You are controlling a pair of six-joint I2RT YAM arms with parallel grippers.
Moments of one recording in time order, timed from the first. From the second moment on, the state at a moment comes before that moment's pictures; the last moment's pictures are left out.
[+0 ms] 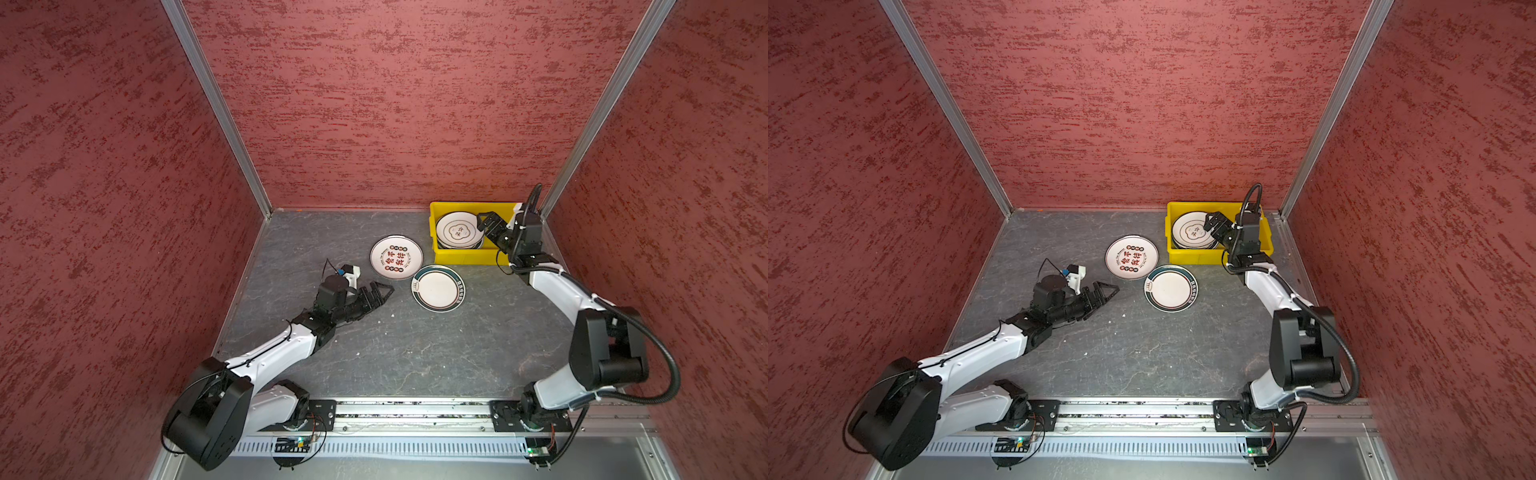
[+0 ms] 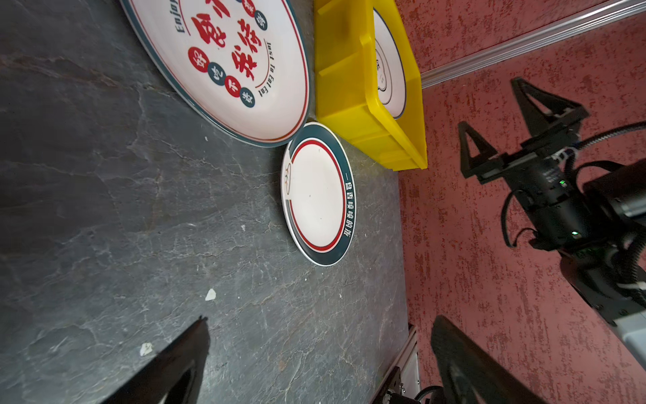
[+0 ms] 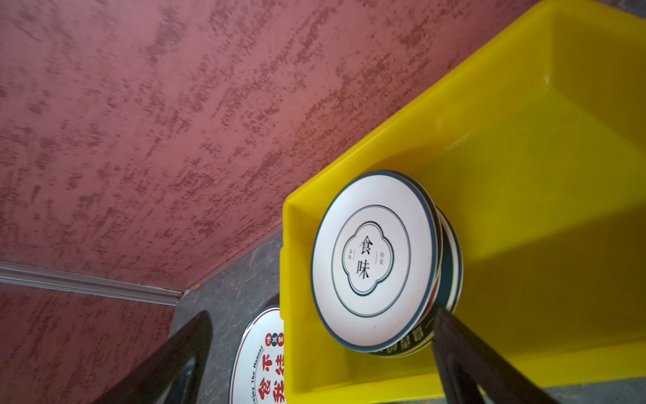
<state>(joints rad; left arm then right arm) -0.48 1.20 0.49 0.22 0.38 -0.99 0.06 1.51 1.04 0.15 -0.15 0.76</state>
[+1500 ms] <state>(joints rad) -0.59 1.99 0.77 0.72 0.51 -1.13 0.05 0.86 0.46 0.16 -0.52 0.94</state>
